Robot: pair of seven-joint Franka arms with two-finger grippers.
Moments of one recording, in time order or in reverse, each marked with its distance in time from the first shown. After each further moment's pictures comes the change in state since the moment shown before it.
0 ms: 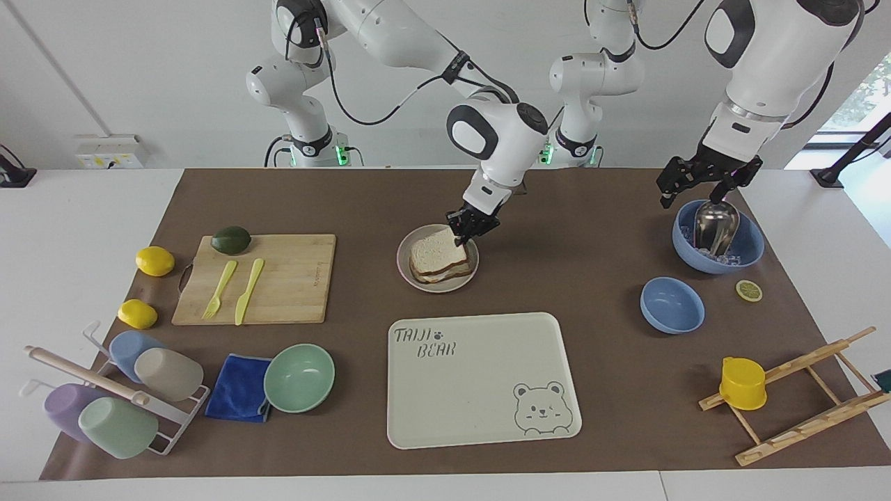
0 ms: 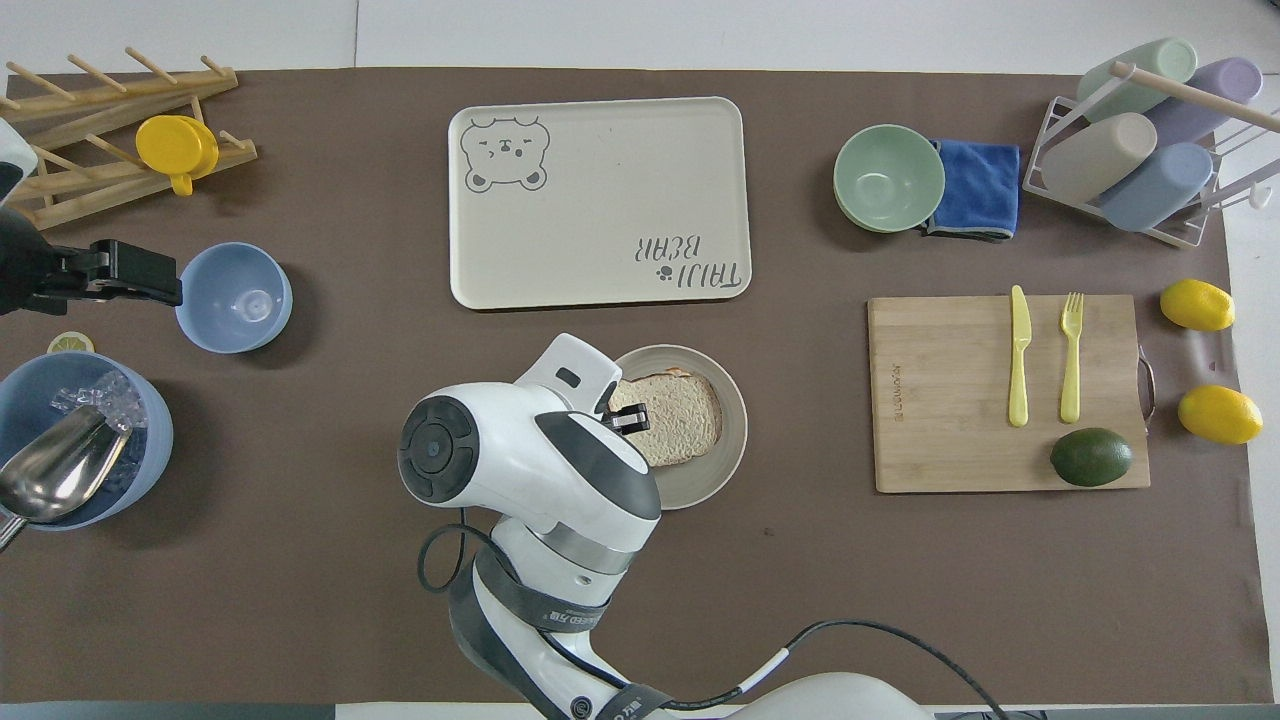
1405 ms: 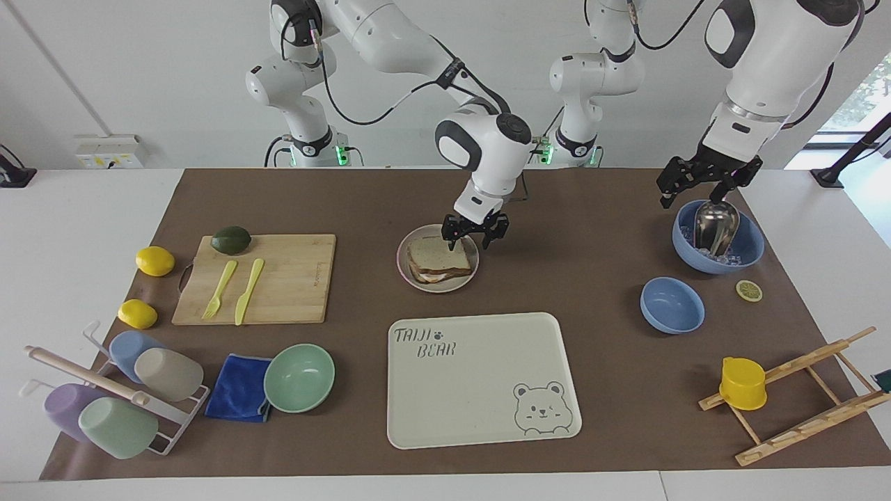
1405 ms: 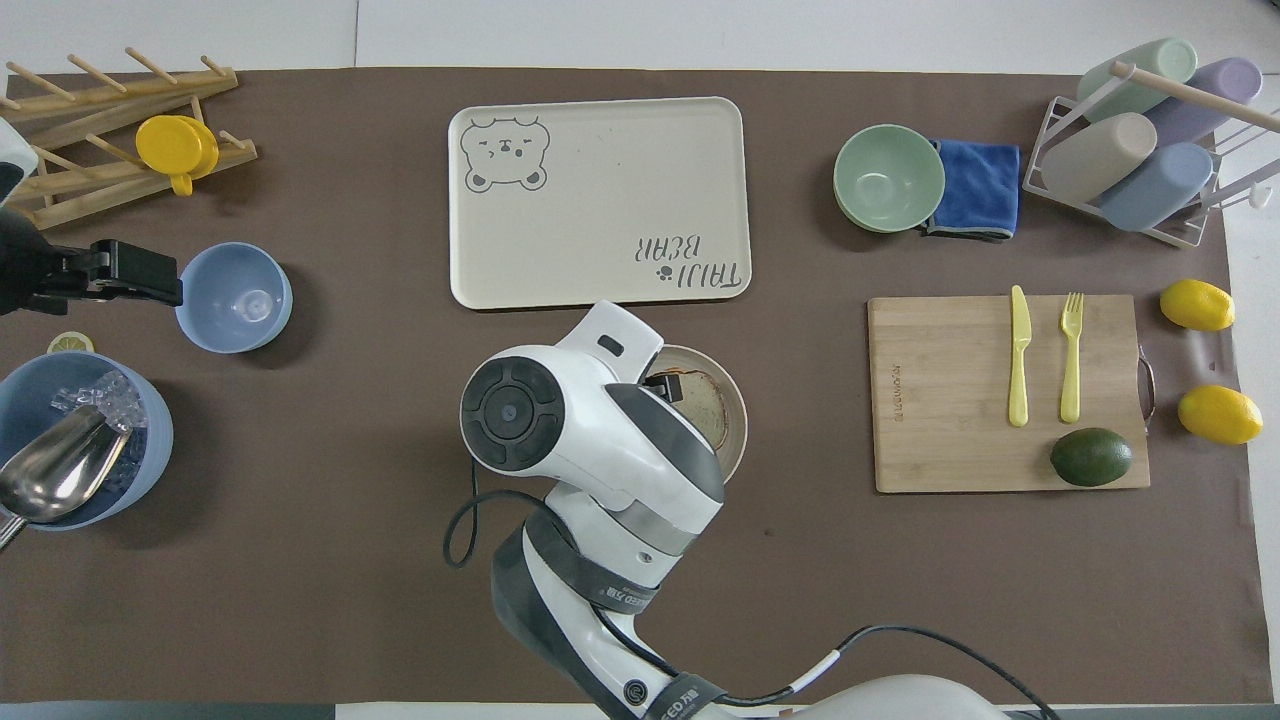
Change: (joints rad) left arm -0.001 0.000 -0.001 0.000 0.000 -0.001 0.000; right arm -0.083 -0.099 -0.001 -0.060 0.084 0.110 -0.078
